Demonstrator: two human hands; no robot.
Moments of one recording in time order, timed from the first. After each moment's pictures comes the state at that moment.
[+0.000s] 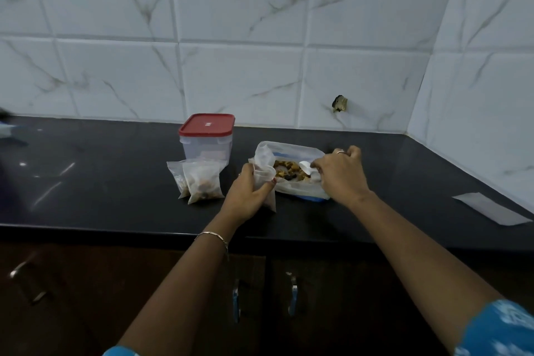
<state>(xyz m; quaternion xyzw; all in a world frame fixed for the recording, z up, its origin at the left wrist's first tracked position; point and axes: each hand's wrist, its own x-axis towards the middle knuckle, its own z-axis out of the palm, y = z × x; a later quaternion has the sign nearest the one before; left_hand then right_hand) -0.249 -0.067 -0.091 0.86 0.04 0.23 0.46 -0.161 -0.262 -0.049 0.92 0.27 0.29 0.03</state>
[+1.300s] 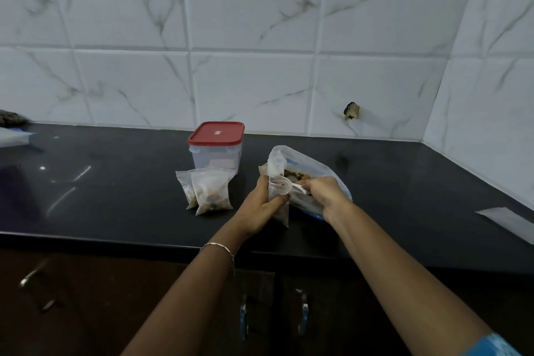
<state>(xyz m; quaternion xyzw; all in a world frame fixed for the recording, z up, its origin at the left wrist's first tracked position) -0.250 -0.068 -0.090 0.84 -0.04 0.17 0.51 -0.162 -0.206 -0.065 0.77 0.00 -0.13 -0.62</state>
